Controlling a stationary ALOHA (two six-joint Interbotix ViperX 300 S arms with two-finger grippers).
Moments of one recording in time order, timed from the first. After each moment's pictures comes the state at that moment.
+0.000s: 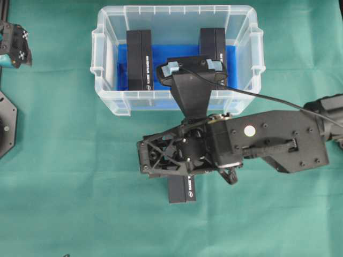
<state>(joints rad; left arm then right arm) 0.34 -0.68 0.50 0.07 1.45 -1.13 0.21 0.23 -0.33 -0.12 1.40 1.80</state>
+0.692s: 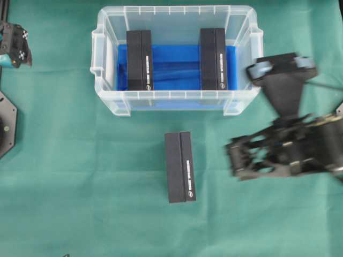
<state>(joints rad) 0.34 -0.68 0.50 0.07 1.45 -1.14 0.30 -0.15 0.11 -0.11 1.47 1.85</state>
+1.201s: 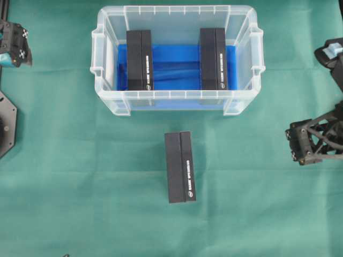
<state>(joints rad) 0.34 -0.68 0.50 0.07 1.45 -1.16 0.32 -0.43 0.37 -0.12 1.45 1.83</state>
